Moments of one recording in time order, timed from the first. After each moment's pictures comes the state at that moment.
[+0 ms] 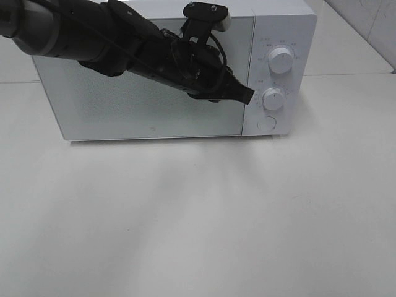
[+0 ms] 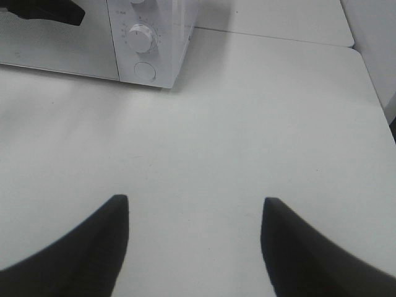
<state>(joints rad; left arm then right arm) -0.66 2.10 -1.50 -1.12 0.29 1.15 0.19 0.00 -0.50 -0.08 1.01 -0.01</state>
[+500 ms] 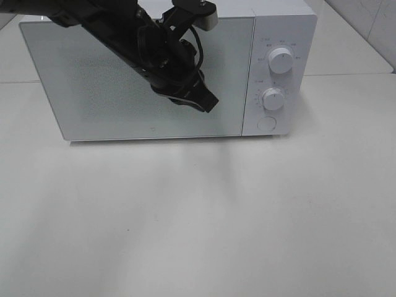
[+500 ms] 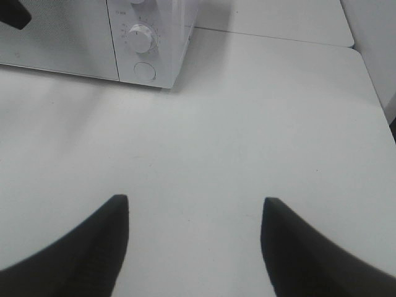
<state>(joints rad) -0.63 1.97 -1.52 -0.47 0.68 0.66 0.19 0.00 -0.50 -0.08 1.01 -0.01</state>
